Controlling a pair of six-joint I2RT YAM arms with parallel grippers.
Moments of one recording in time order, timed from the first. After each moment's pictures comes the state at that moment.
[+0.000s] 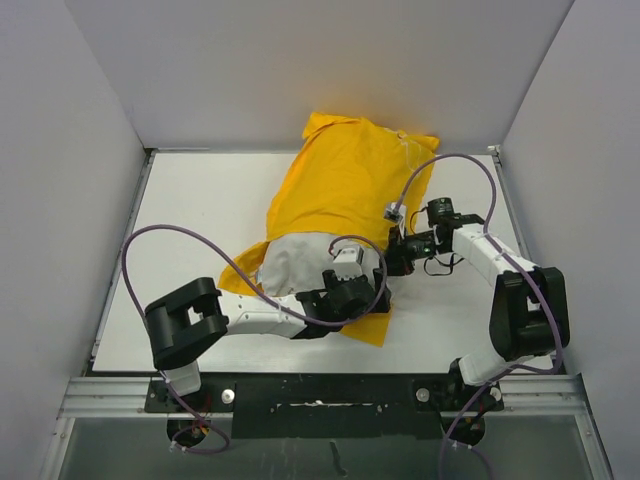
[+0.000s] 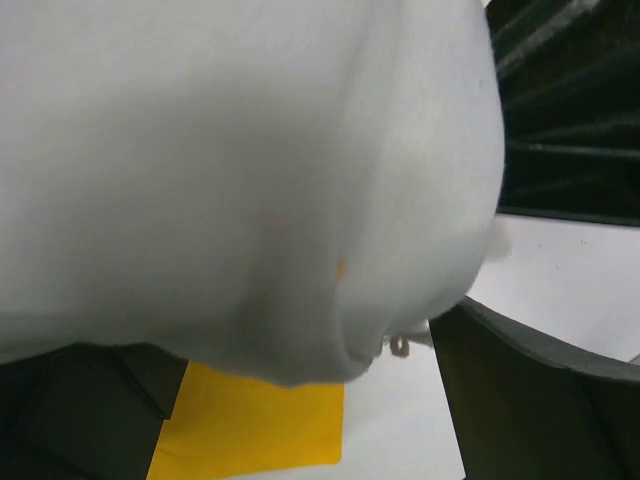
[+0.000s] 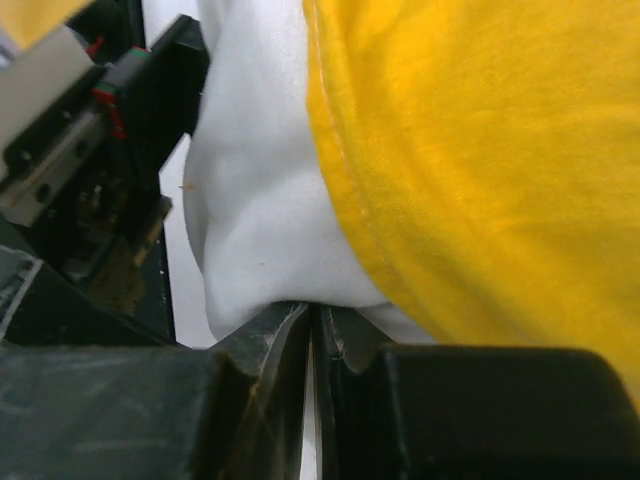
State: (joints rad) left arm -1.24 1.74 0.97 0.17 -0.55 -0.97; right arm 0.15 1.55 1.01 -0.73 -1.08 -0.68
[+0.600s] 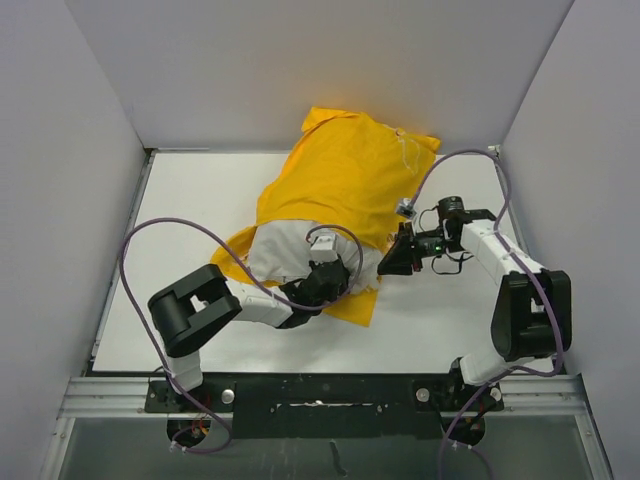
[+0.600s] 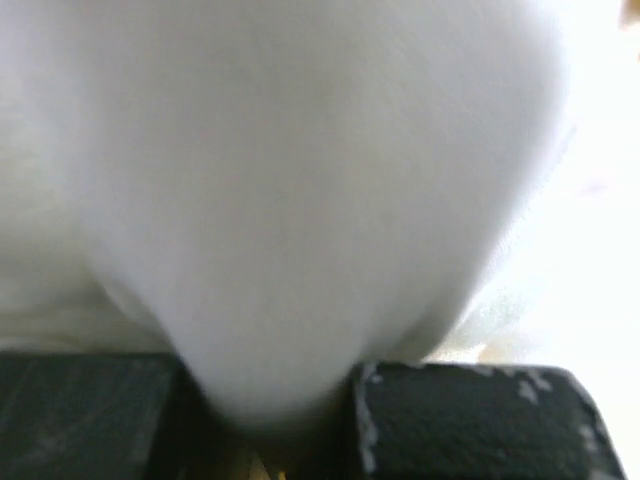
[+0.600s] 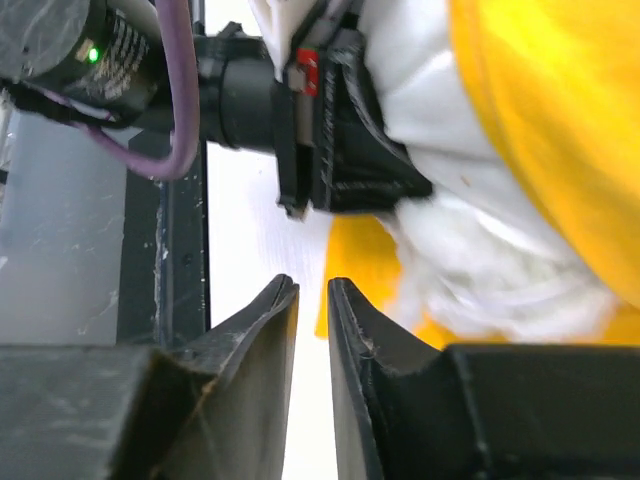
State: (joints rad) left arm -1.04 1.84 0.85 0.50 -0.53 -0.76; right arm 0.11 1.57 1.06 -0.88 -1.24 -0.80
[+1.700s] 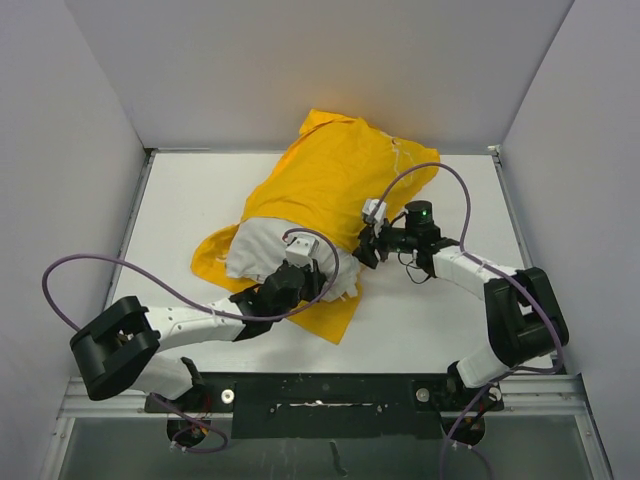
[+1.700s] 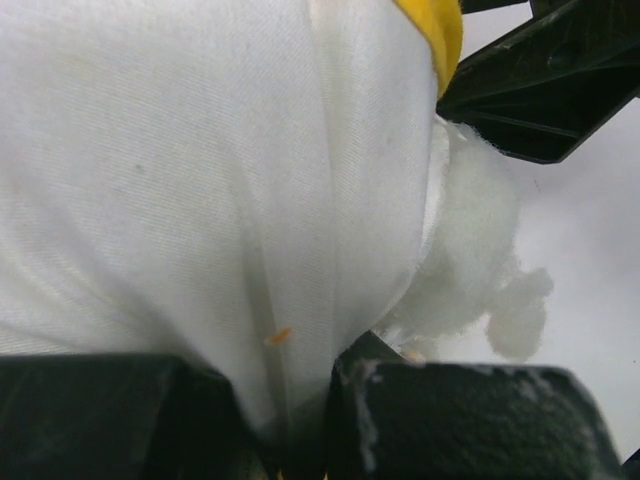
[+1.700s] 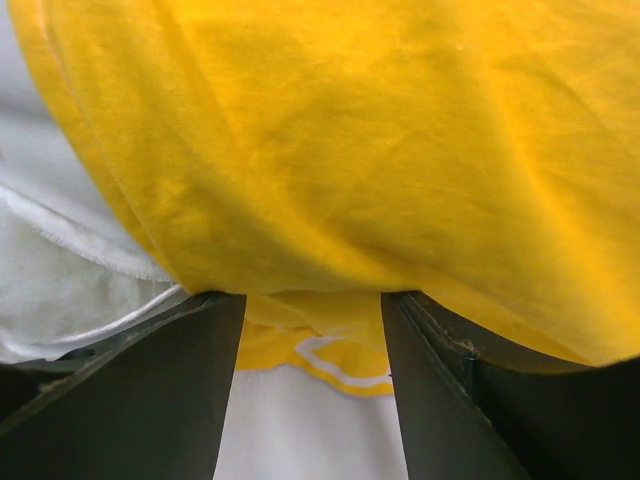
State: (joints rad) left arm -1.00 1.38 0.59 0.39 -0.38 -0.50; right arm 0.32 1.53 0.80 0.15 -0.77 -0.47
